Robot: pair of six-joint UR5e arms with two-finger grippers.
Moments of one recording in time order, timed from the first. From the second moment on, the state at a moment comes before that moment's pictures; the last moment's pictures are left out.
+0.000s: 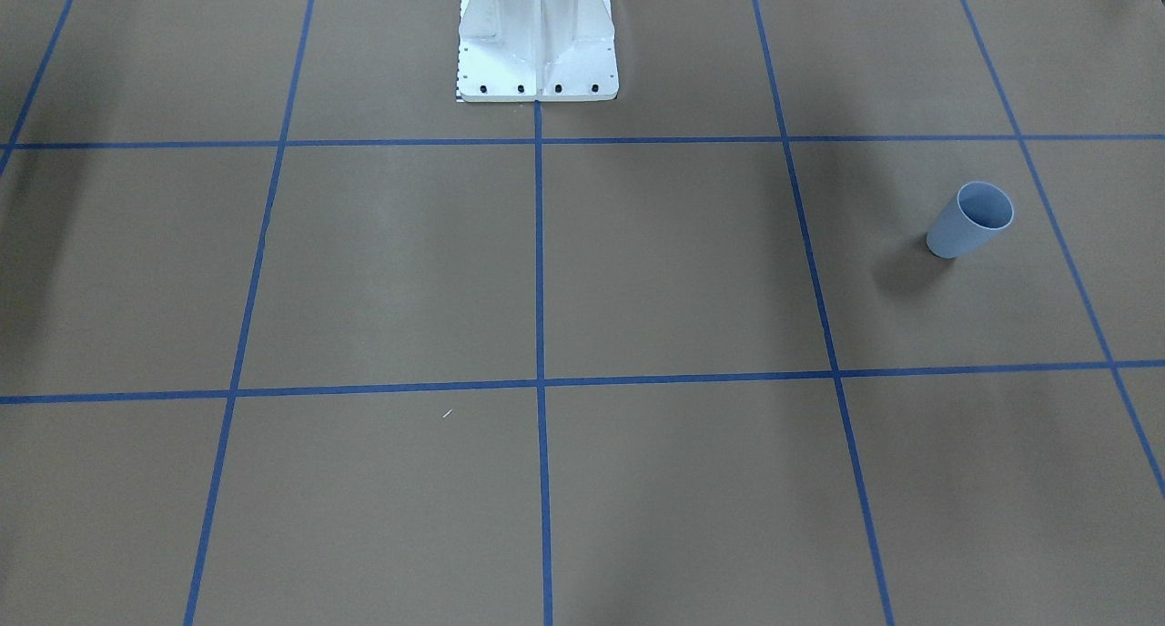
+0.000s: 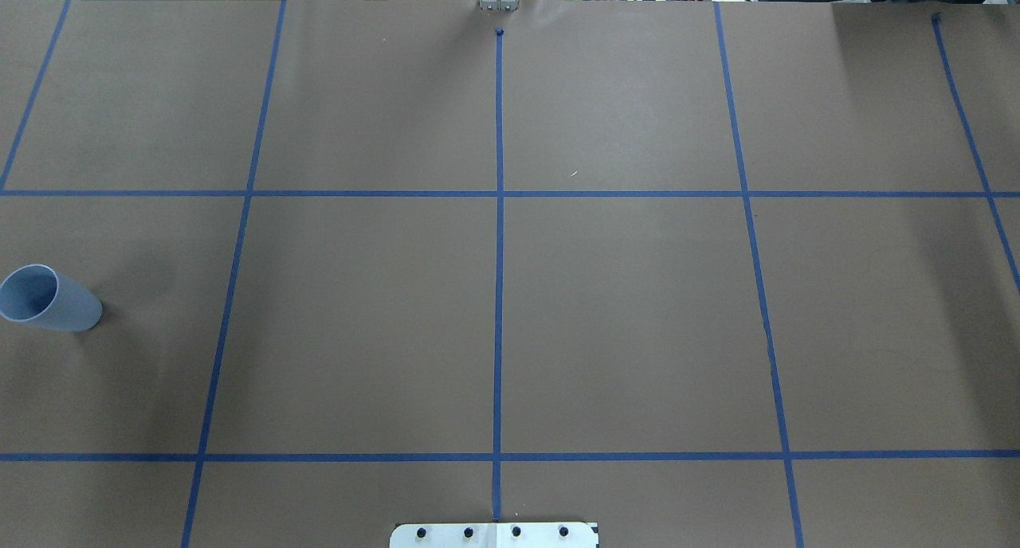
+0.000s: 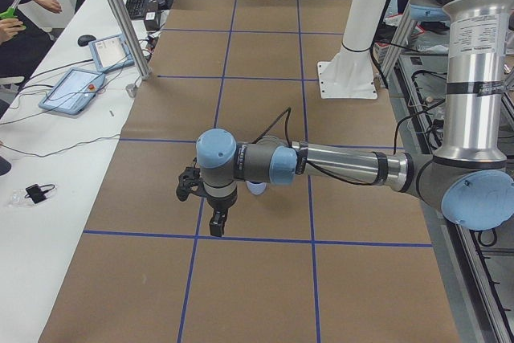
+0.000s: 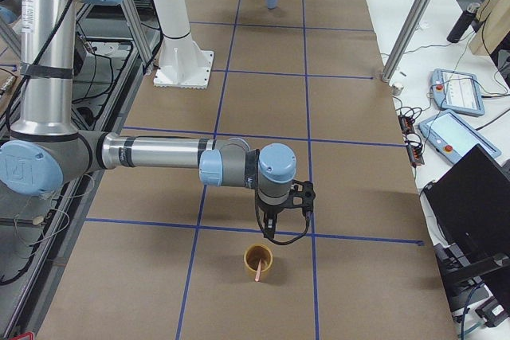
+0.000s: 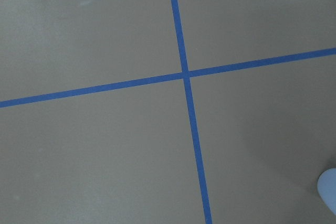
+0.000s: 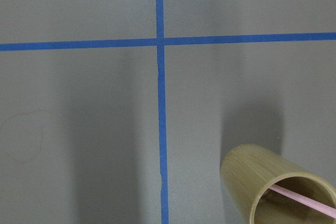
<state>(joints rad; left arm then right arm) -1.56 -1.53 -1.73 -1.53 -2.30 0.09 1.58 -1.69 1.71 -1.59 2.35 0.03</state>
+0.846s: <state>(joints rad) -1.56 -1.52 -1.73 -1.53 -2.31 0.10 1.60 -1.70 1.71 -1.59 2.36 0.03</state>
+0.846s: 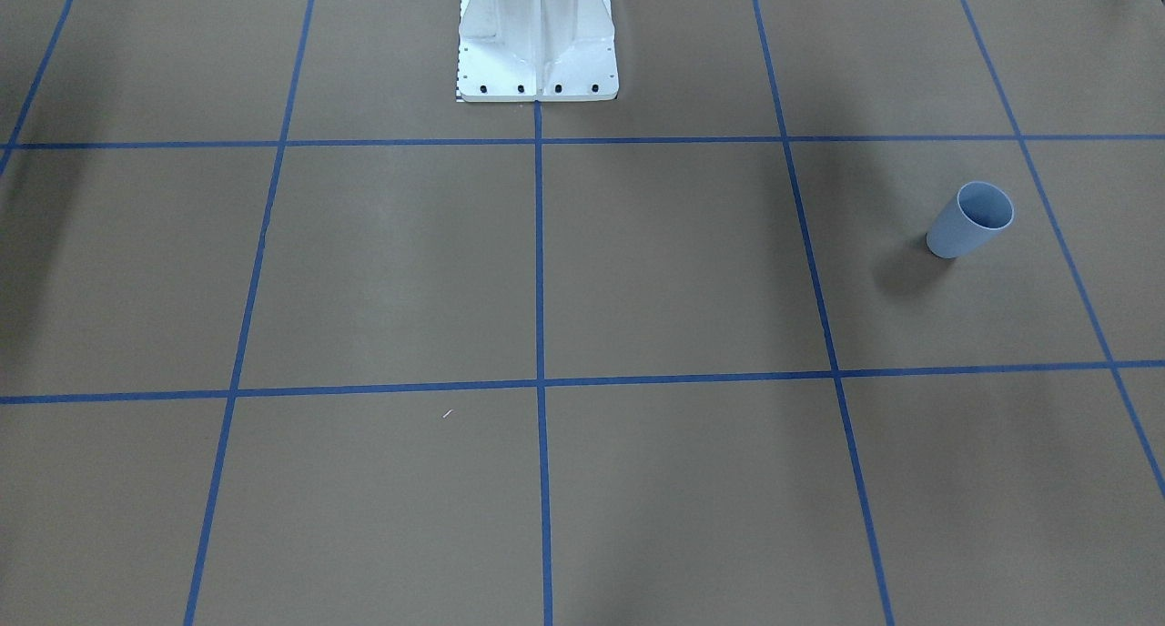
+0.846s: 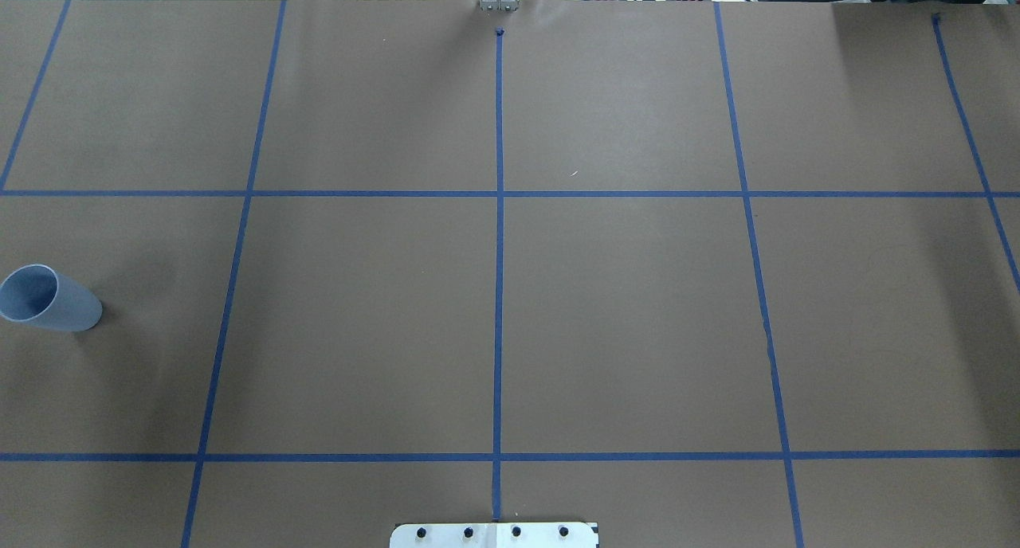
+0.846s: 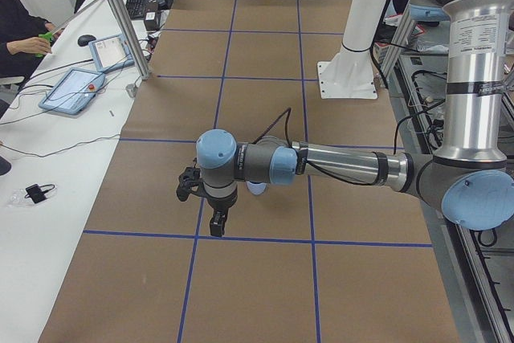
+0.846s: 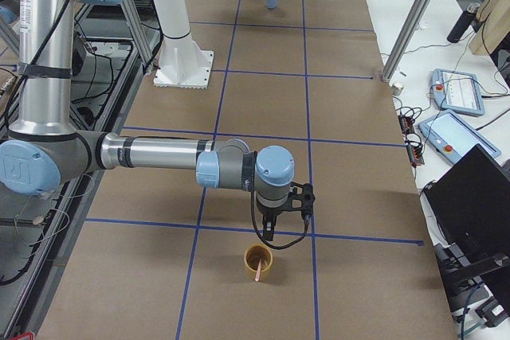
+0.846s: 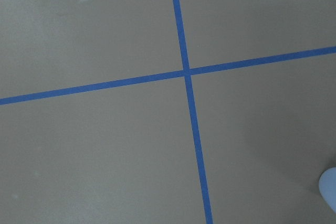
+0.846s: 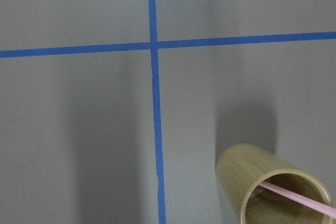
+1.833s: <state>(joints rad) -1.55 -1.55 -1.77 -1.58 -2.33 0.08 1.60 -1.69 1.72 -1.59 2.36 0.02</state>
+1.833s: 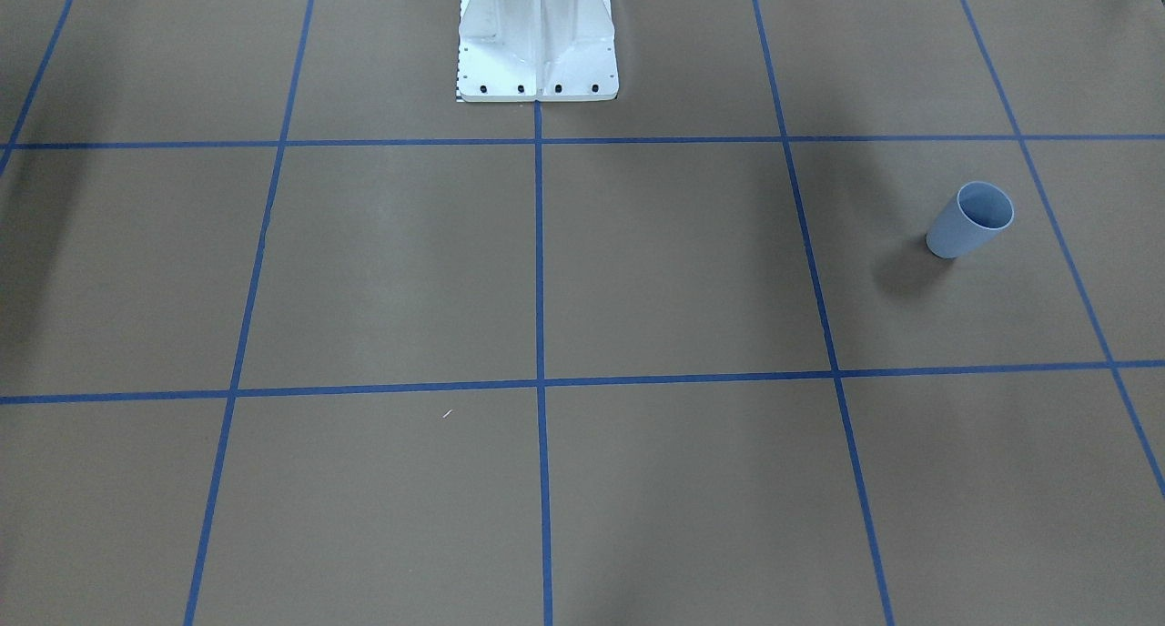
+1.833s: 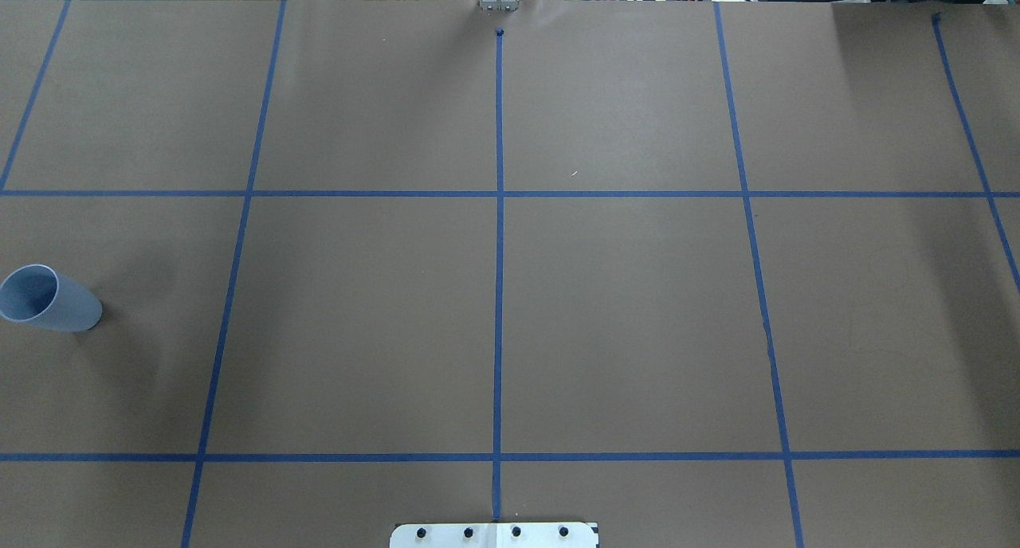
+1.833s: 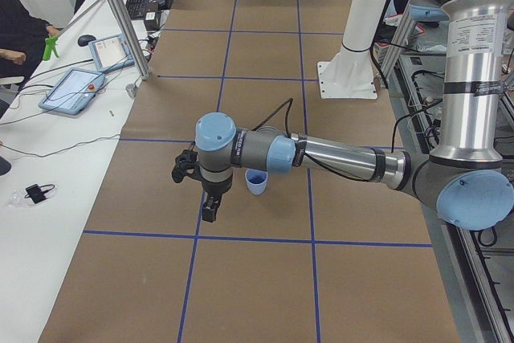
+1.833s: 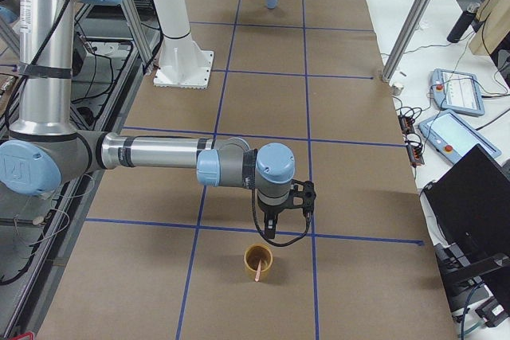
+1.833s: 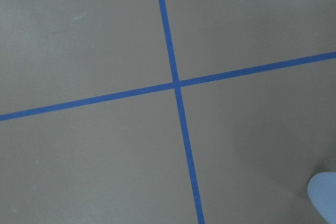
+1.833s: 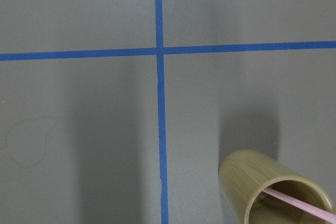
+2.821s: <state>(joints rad) -1.27 -1.42 -1.81 -1.90 -2.43 -0.44 1.60 -1.68 1.71 -1.59 2.35 0.03</state>
